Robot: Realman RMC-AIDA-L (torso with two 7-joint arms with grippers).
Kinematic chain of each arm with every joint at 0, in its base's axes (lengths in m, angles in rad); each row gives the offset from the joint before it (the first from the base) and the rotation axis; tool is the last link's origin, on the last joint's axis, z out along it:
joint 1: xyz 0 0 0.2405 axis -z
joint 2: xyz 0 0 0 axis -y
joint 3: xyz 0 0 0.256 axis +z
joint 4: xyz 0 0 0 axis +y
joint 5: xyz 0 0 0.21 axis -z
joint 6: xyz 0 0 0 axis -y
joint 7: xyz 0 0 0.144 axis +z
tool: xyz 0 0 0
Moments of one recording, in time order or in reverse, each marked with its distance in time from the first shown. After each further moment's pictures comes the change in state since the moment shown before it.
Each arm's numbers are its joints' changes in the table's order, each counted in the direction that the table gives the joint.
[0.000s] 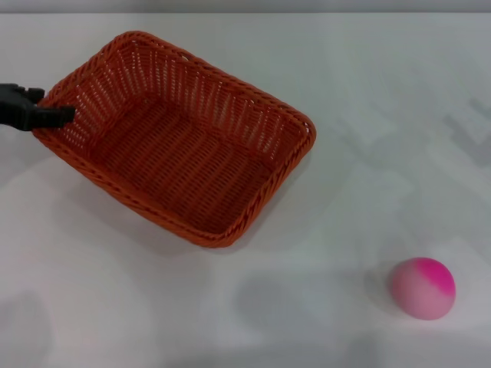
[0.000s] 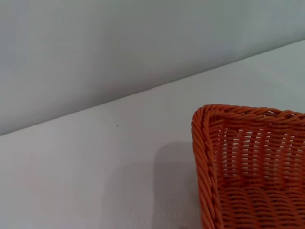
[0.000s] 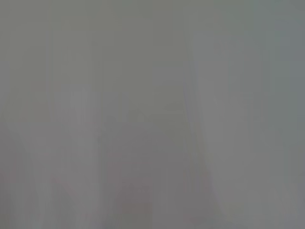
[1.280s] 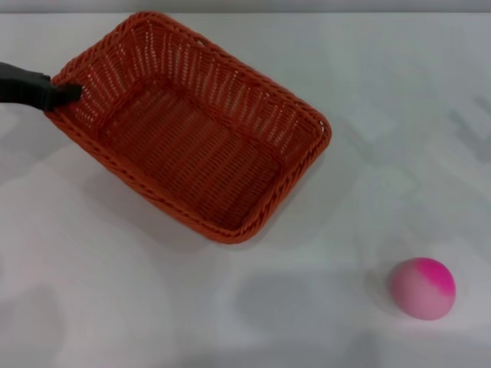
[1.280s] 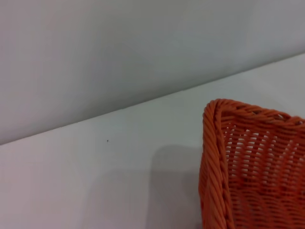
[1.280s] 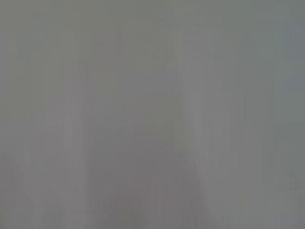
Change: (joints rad) left arm 0.050 0.033 0.017 -0.051 -0.047 0.004 -0.133; right arm -0.002 0.000 0.015 0.026 -0.042 0.000 0.022
